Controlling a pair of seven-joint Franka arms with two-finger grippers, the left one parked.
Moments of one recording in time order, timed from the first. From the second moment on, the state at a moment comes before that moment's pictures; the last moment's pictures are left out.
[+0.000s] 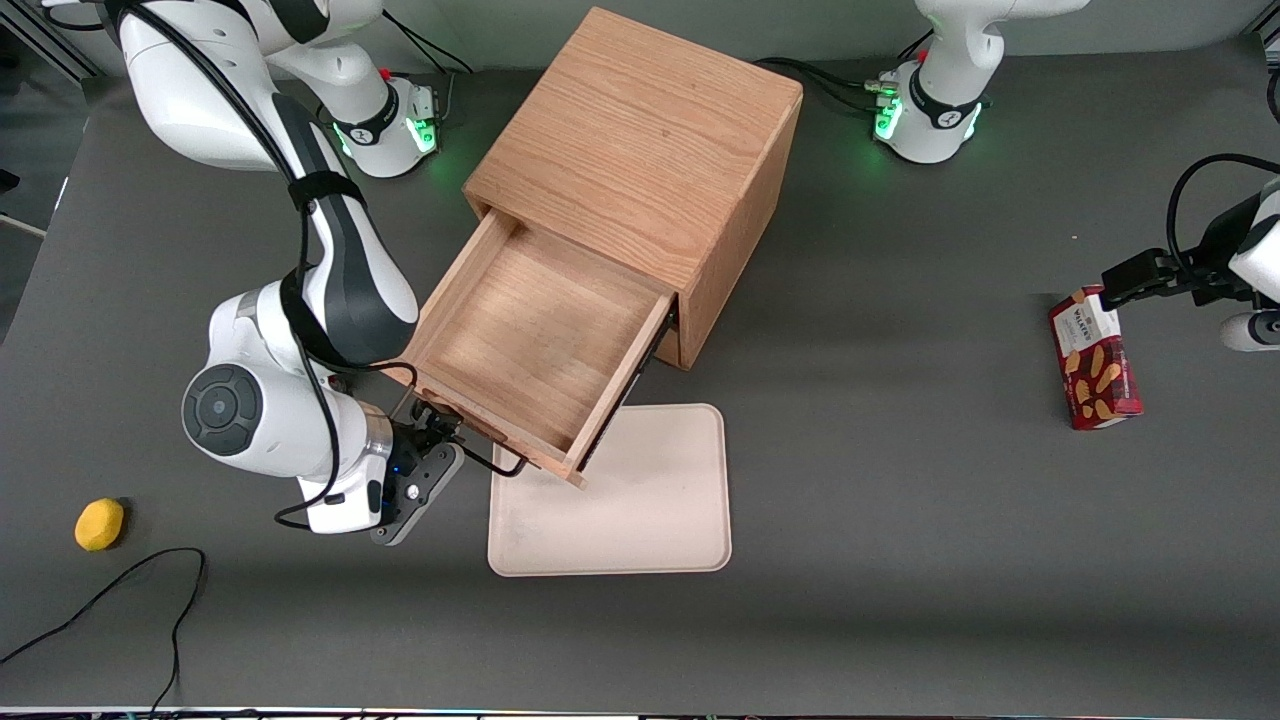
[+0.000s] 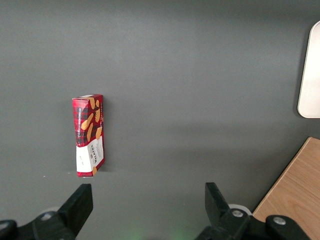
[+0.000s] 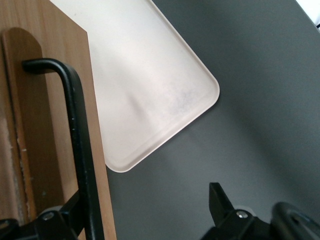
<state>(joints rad) 0.31 0.64 -0.03 -1.24 0.15 1.87 -0.66</state>
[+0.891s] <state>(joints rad) 0.31 0.65 -0.03 -1.22 0.15 1.87 -0.71</state>
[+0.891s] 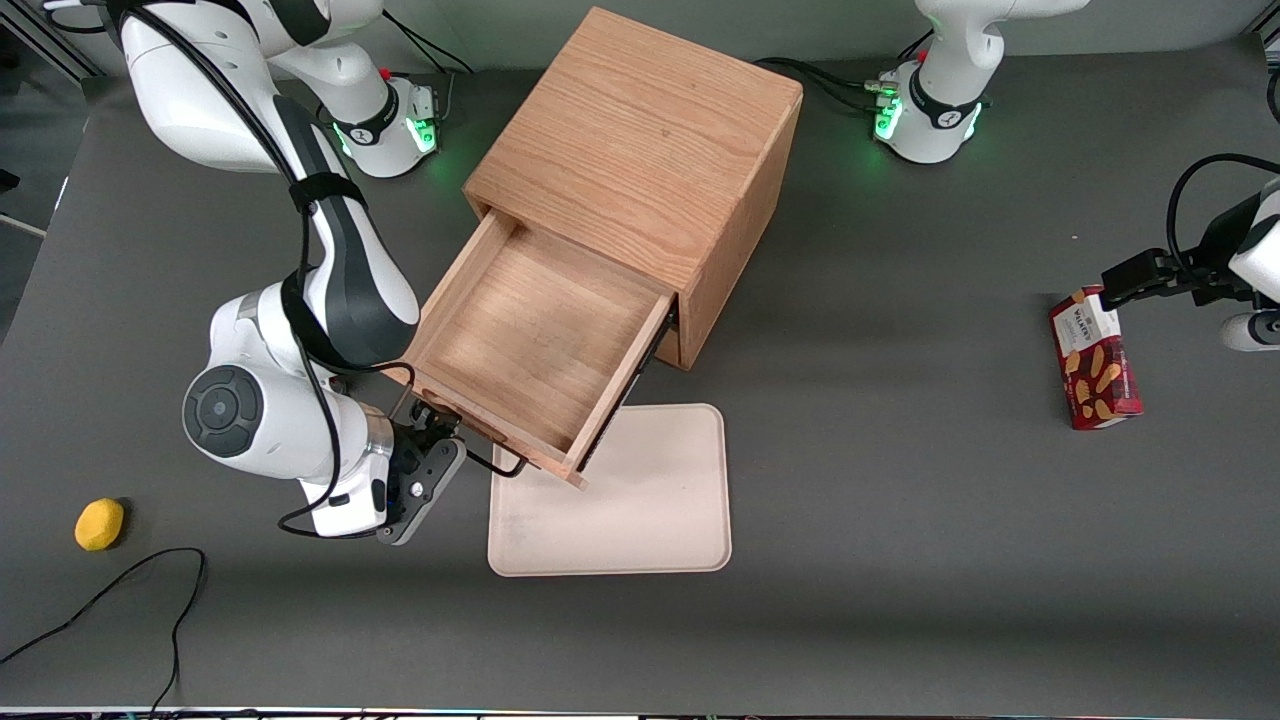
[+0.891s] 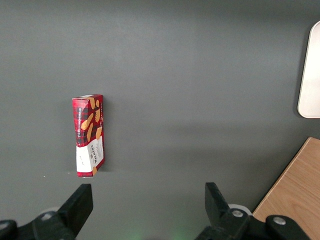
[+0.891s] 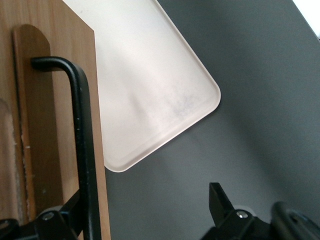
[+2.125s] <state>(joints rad) 0.29 0.61 -0.04 -1.16 0.15 1.75 -0.71</state>
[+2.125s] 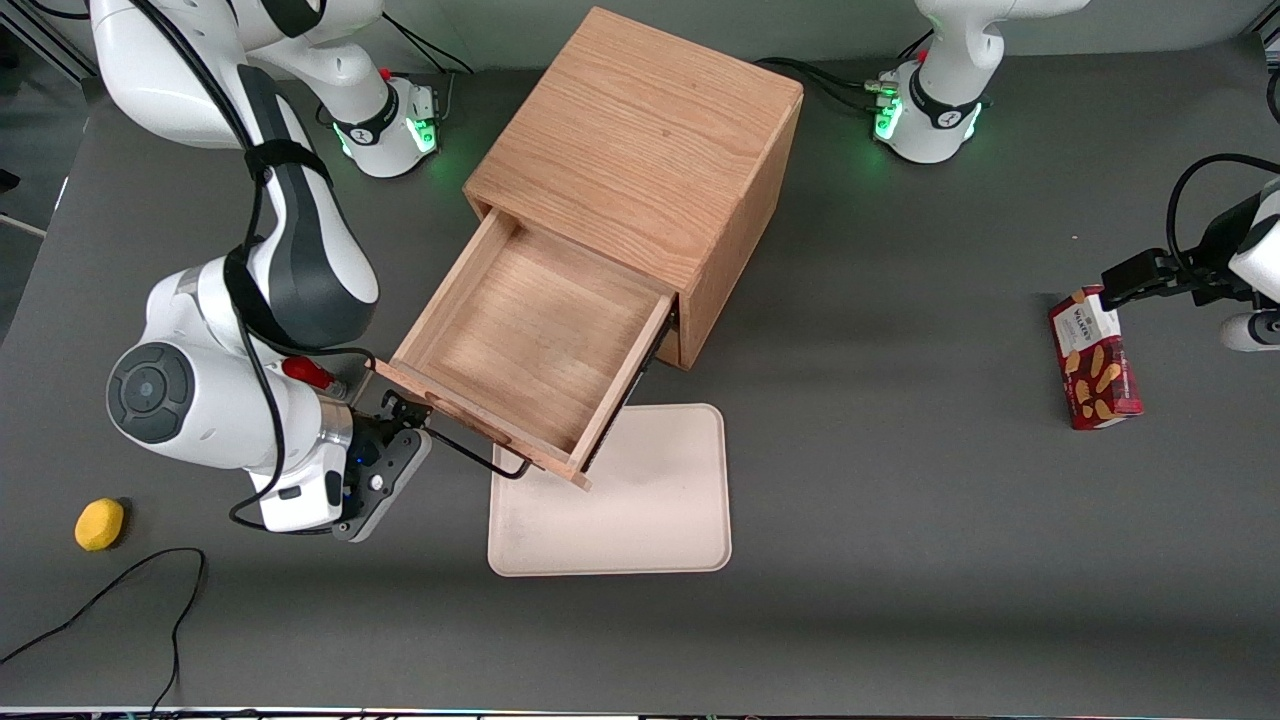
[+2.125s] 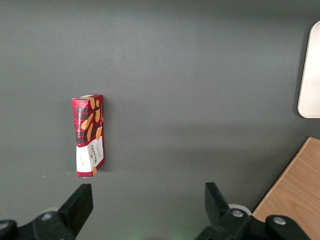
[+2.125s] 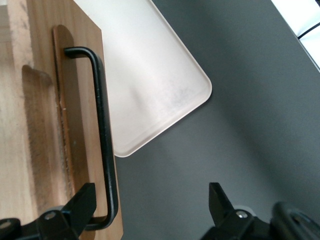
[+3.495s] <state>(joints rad) 0.29 0.19 -0.13 -1.21 0.08 1.55 -0.34</state>
